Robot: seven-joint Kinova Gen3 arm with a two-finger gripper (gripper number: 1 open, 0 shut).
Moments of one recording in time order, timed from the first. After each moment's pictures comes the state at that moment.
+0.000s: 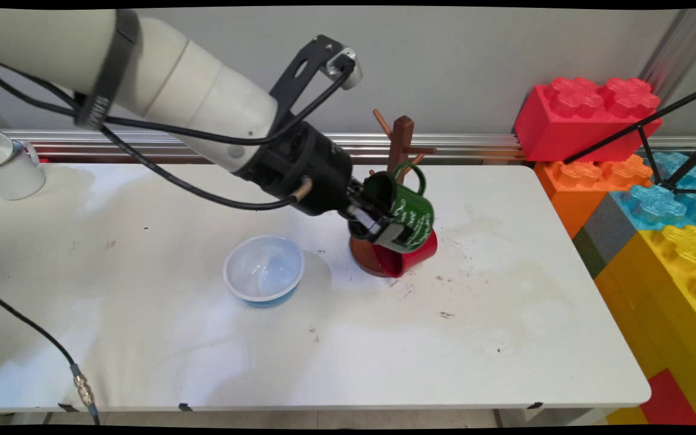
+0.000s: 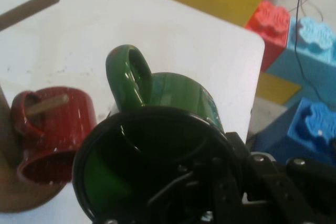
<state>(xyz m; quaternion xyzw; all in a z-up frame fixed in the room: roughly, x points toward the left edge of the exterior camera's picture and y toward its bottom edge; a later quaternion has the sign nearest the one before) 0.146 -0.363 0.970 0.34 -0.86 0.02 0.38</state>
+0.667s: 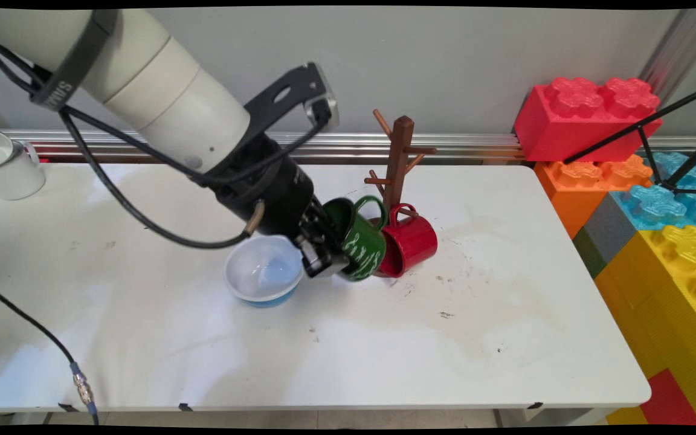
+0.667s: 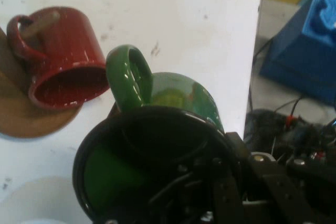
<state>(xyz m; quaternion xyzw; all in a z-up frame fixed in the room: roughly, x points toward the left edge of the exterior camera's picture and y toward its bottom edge) 0.156 -0.349 0.977 0.27 -0.92 0.02 0.27</state>
